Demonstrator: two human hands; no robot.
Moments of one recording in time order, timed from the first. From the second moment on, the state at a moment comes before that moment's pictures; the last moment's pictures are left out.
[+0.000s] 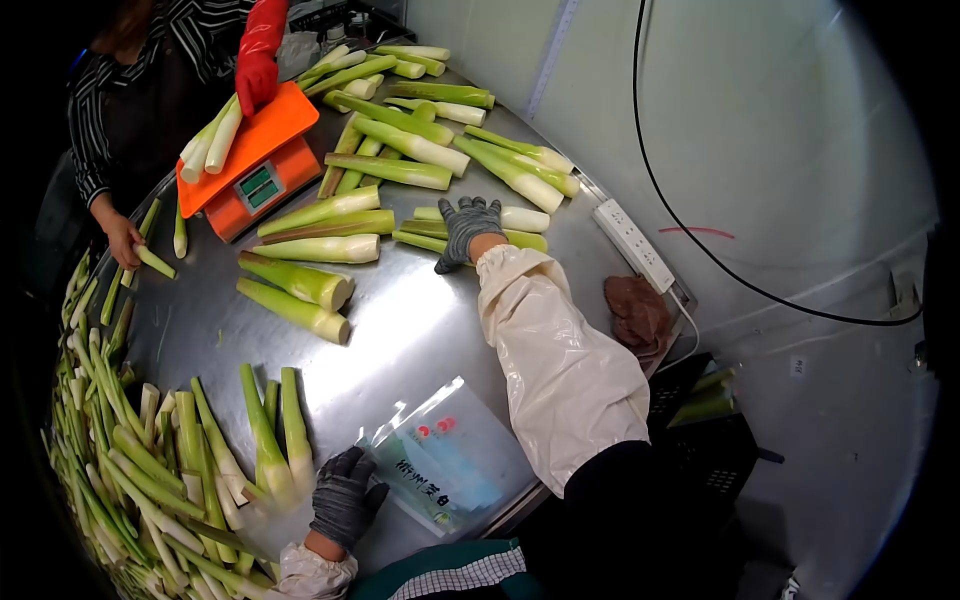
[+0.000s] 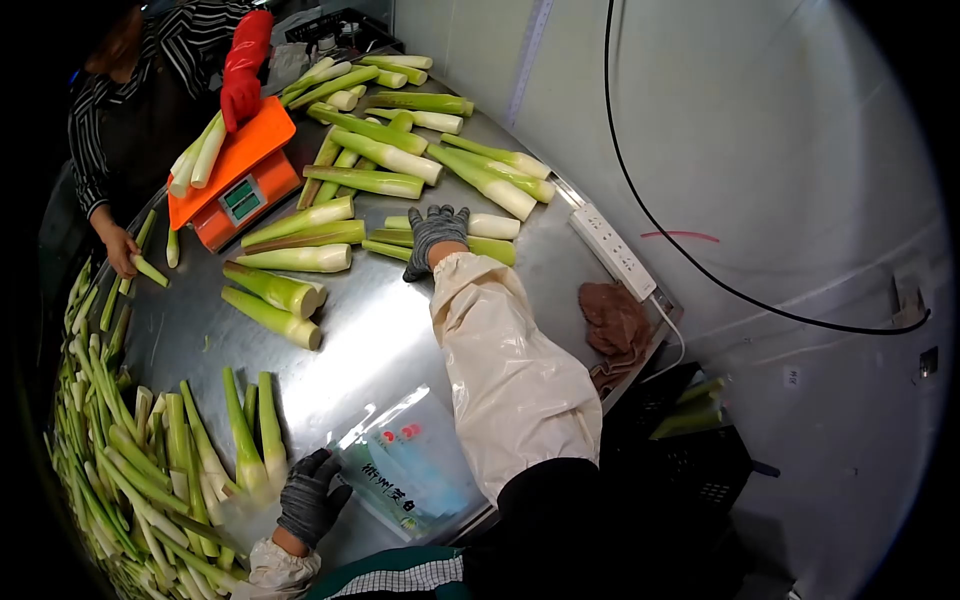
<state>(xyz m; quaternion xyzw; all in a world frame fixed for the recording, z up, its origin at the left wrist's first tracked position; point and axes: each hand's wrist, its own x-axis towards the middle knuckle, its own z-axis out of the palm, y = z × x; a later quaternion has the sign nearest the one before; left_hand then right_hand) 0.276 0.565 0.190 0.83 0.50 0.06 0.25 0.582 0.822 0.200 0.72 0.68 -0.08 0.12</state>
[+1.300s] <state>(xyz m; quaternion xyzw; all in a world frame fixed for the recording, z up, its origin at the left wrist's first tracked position) 0.284 0.554 0.211 0.87 0.45 0.05 0.18 0.627 0.758 0.271 0.57 0.47 -0.33 -0.59</state>
